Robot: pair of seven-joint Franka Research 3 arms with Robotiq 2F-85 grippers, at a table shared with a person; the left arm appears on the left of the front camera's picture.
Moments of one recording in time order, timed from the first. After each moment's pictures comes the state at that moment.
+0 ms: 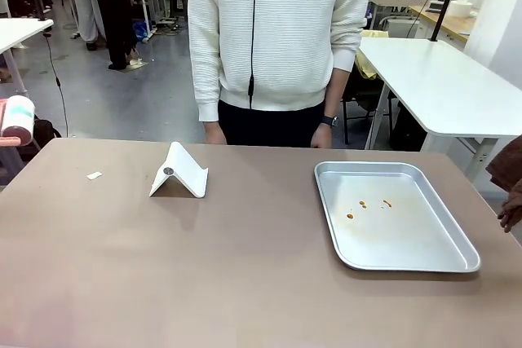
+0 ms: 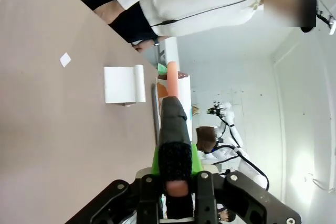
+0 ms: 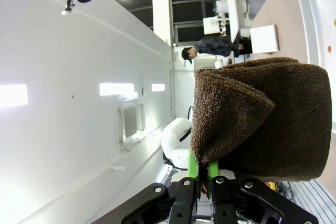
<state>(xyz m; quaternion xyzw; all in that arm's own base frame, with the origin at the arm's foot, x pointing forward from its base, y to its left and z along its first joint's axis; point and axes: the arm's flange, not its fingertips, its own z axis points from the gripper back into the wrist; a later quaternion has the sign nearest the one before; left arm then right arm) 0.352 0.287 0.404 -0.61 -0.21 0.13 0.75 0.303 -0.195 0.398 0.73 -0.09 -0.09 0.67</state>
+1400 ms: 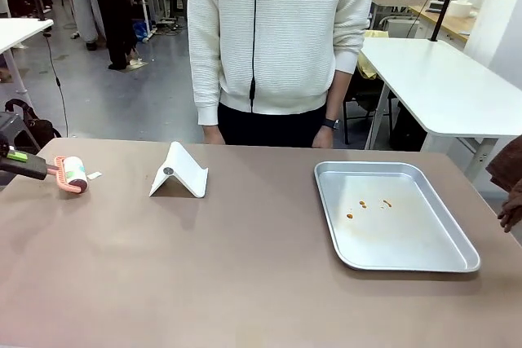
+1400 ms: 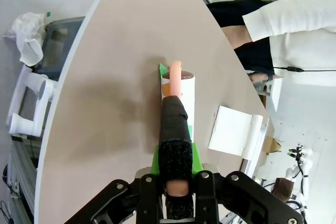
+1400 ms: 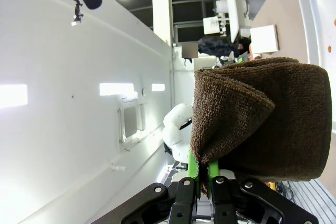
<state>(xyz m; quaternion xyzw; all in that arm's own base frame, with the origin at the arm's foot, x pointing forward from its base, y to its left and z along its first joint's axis) 0.461 0.240 0.330 -0.41 -0.15 0.25 0.86 0.303 -0.195 0.398 0.73 -0.09 -0.09 0.67</state>
